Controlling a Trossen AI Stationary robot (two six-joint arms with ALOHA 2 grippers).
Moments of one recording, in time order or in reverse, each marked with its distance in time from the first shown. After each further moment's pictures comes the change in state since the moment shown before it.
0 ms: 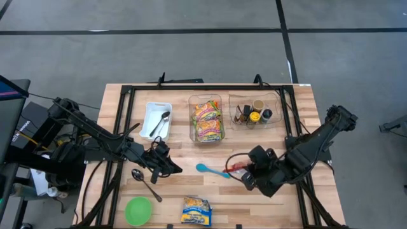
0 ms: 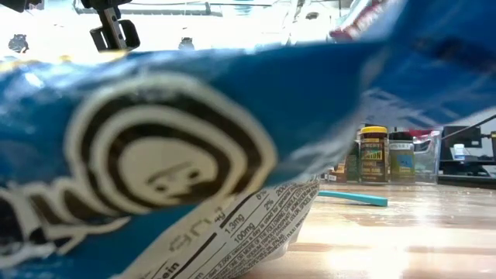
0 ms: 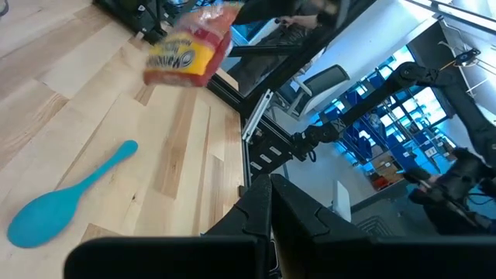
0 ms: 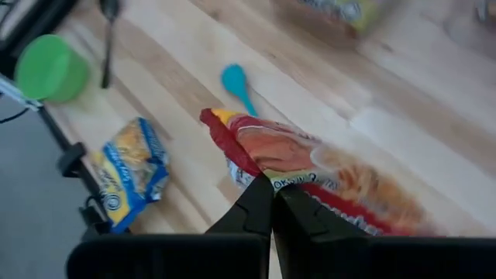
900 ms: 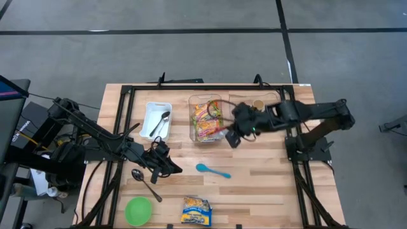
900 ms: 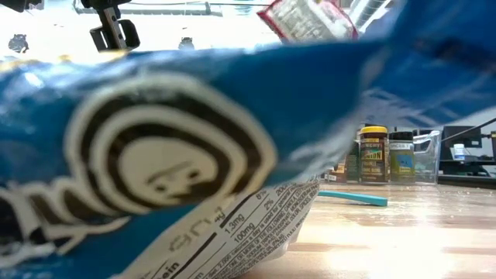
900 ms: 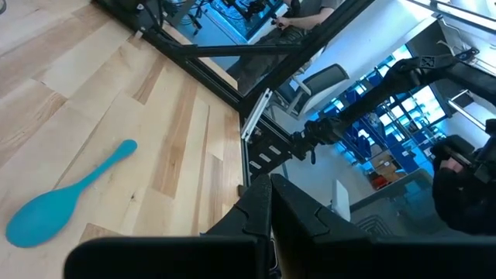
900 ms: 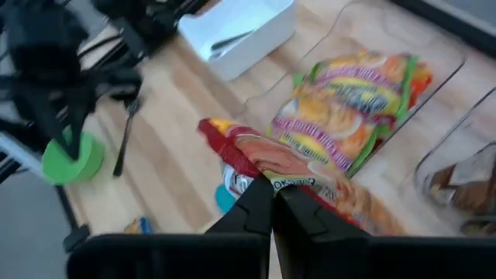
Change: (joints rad) left arm 0.000 0.000 0.000 0.000 0.004 0.000; right arm -0.491 0.000 0.283 0.024 -0.166 -0.627
